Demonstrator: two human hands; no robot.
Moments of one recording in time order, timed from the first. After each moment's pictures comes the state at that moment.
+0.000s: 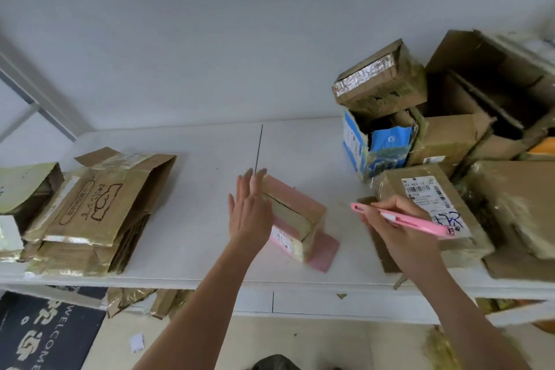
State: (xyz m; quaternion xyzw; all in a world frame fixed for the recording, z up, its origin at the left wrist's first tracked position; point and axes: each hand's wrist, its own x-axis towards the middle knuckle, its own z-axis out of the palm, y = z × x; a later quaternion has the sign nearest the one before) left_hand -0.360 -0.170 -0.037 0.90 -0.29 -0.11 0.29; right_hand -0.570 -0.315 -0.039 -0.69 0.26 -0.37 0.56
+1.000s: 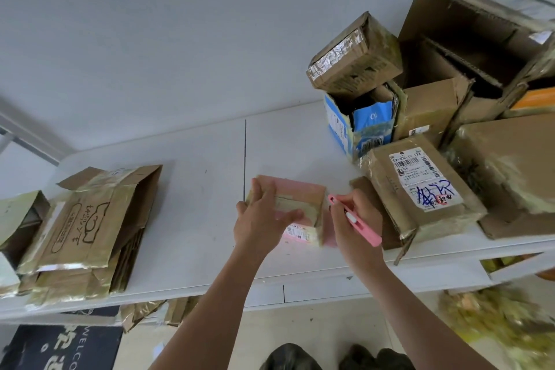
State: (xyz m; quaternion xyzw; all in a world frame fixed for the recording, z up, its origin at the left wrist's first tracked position) left_hand -0.376 -0.179 -0.041 0.91 -0.34 -0.19 0.11; right_hand -0.526 -0.265 -0.080 -0.65 0.34 -0.46 0.50
